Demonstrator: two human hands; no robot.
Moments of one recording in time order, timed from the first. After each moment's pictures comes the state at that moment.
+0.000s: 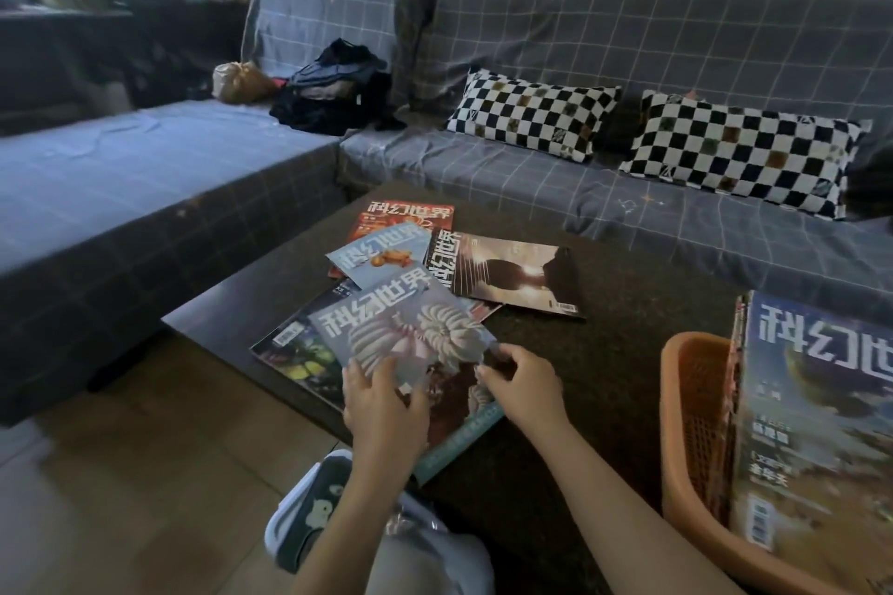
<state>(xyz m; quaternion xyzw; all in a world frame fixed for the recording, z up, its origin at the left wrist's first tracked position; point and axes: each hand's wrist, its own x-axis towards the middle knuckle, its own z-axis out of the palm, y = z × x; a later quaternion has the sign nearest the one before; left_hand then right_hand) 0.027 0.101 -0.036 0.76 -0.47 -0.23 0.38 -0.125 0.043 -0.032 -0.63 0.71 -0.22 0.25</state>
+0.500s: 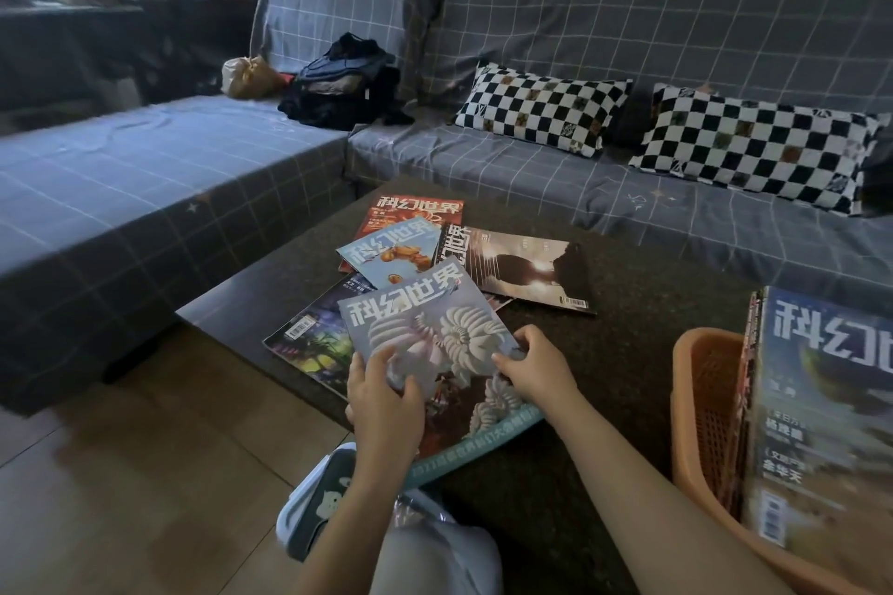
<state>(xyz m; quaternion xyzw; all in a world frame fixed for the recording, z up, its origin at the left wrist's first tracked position) 0.036 0.108 -0.031 0.73 -0.42 -0.29 0.46 -0.123 0.027 -0.023 -0.58 0.69 -0.23 0.37</state>
